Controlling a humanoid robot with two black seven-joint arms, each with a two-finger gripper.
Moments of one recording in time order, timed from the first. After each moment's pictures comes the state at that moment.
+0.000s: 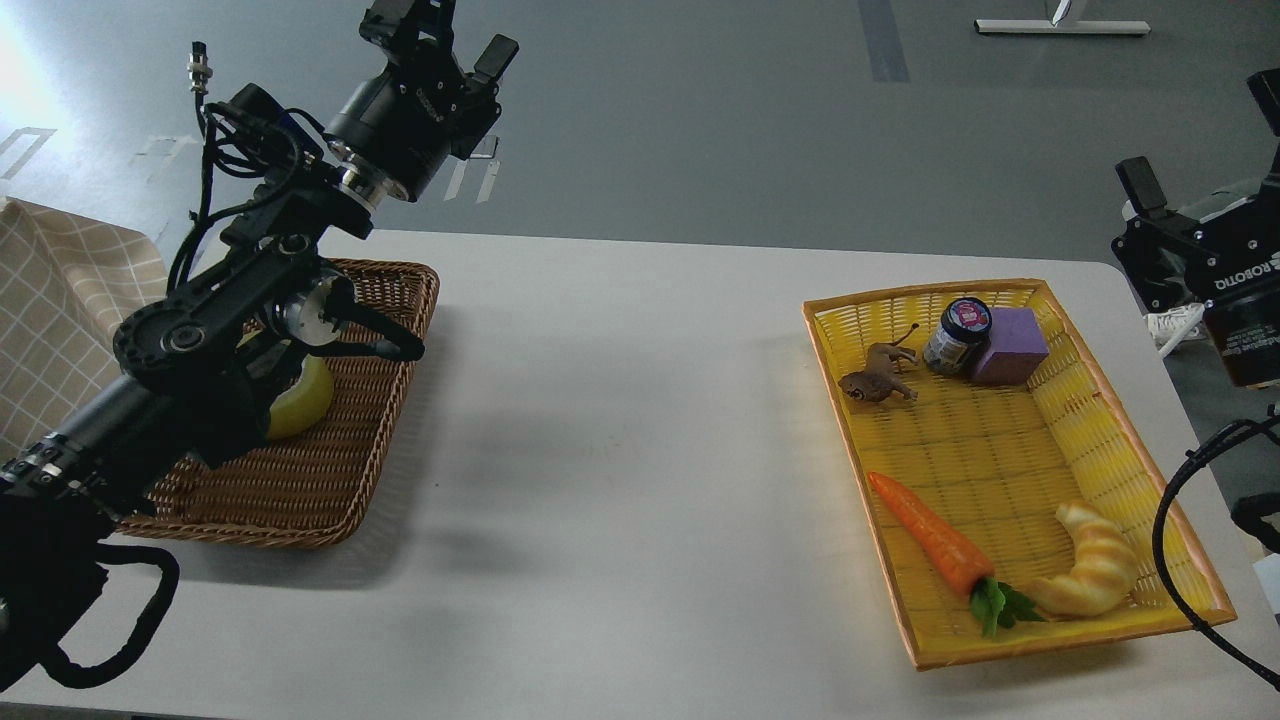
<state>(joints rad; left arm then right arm) -0.76 0.31 -0.92 -1.02 0.70 -0.15 -0.49 0.12 -0.24 1.74 1.56 -0.90 0.49 0.14</state>
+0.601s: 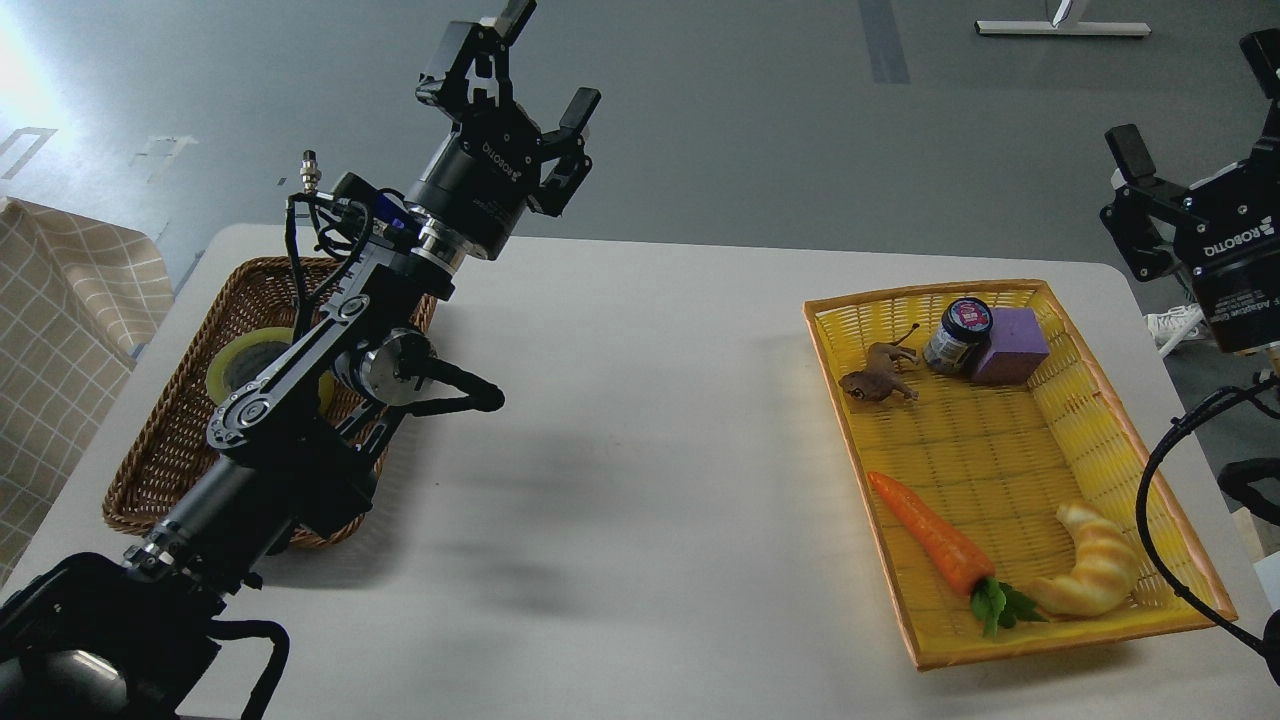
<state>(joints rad) -0.60 0.10 -1.10 -1.10 0.68 -0.25 -0.36 0.20 -0.21 1.72 1.54 -0.90 0.49 0.09</state>
